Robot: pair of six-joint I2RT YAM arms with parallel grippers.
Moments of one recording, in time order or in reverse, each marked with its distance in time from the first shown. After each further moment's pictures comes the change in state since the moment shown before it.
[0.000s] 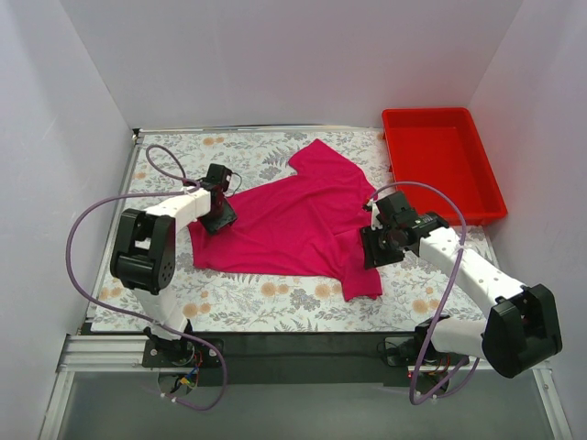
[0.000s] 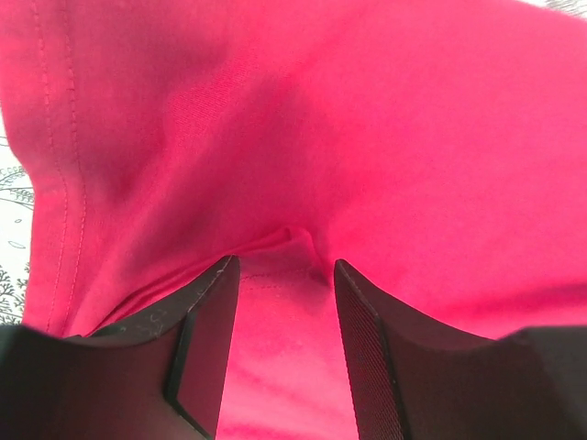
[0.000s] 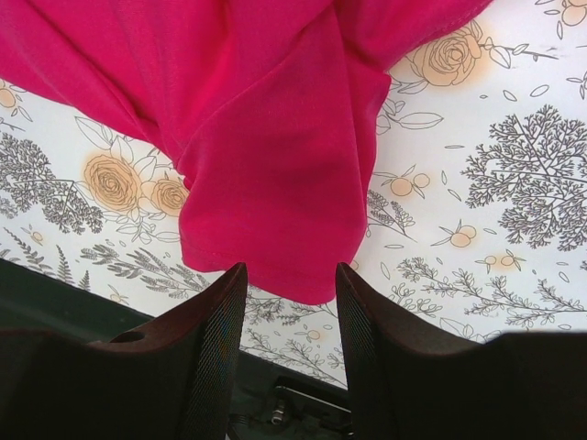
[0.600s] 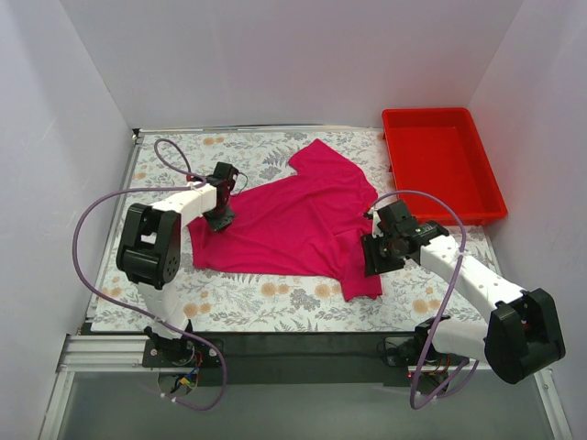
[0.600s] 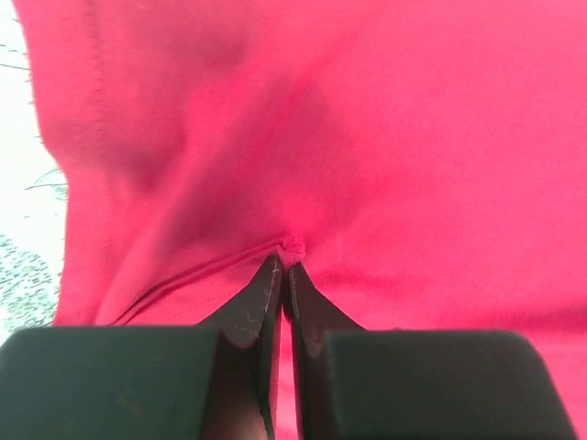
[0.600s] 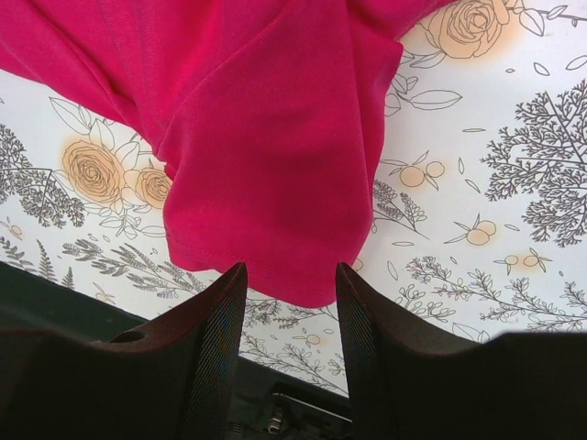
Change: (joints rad) left arm -0.028 0.070 0.077 -0.101 -0.084 0.019; right arm 0.000 -0.038 -0.099 0.058 -0.014 0.004
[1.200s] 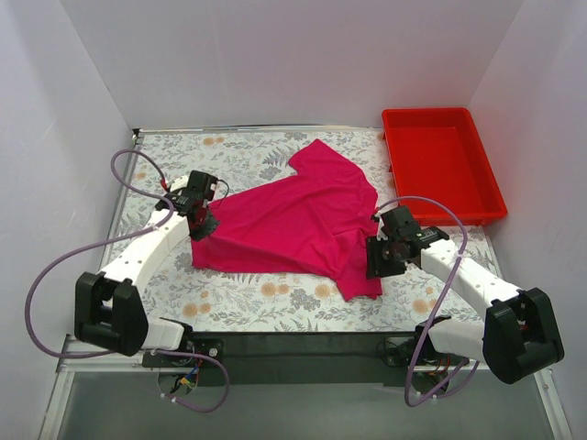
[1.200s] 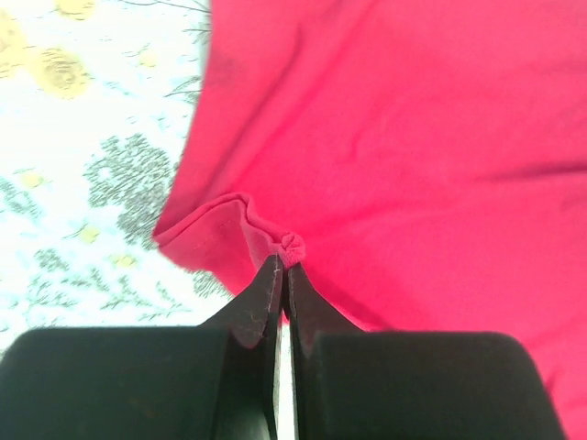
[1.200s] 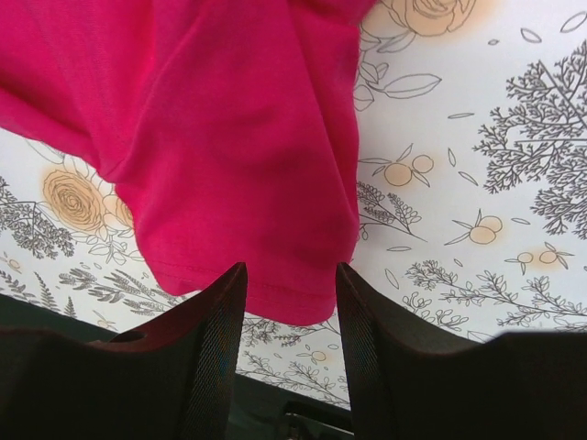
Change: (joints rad) left arm -0.002 -0.460 -0.183 -0.097 -0.010 0.007; right arm -0.032 0.000 -0.068 0.069 0.005 0.080
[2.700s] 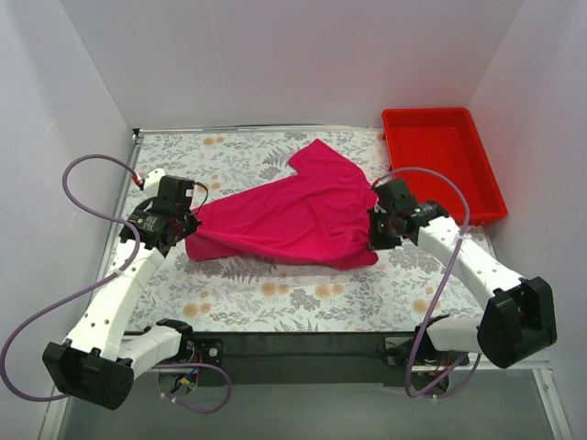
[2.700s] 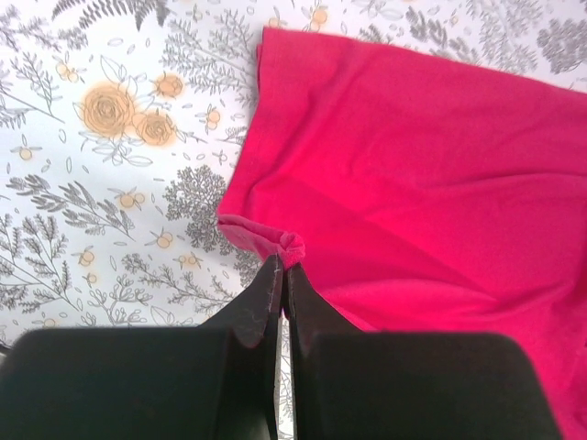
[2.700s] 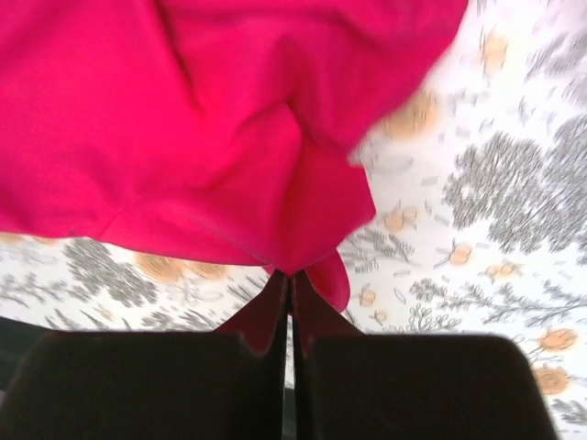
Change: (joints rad) left arm -0.001 -0.333 0.043 -0.138 -0.093 0.103; right arm 0.019 0.077 0.222 -0.080 0.078 0.121
